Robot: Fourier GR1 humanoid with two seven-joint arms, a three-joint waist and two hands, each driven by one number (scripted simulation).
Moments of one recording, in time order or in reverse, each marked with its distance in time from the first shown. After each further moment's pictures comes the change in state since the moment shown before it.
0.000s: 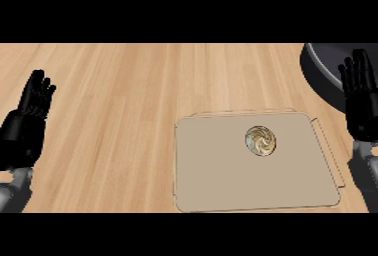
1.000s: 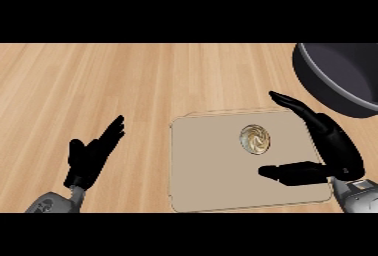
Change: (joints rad) left arm 0.027 -0.163 -0.234 0.193 0.015 -0.241 0.153; right arm 0.122 -0.044 0.282 -0.296 0.221 0.181 -0.191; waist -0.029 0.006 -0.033
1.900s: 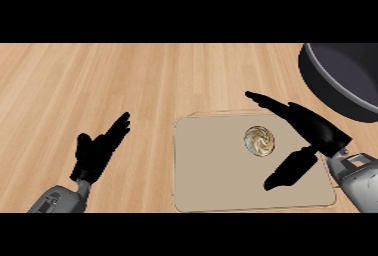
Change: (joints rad) left arm -0.035 -0.051 0.033 0.046 -0.048 -0.057 0.009; right arm -0.206 -0.088 0.110 0.029 -0.085 0.304 0.718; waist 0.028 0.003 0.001
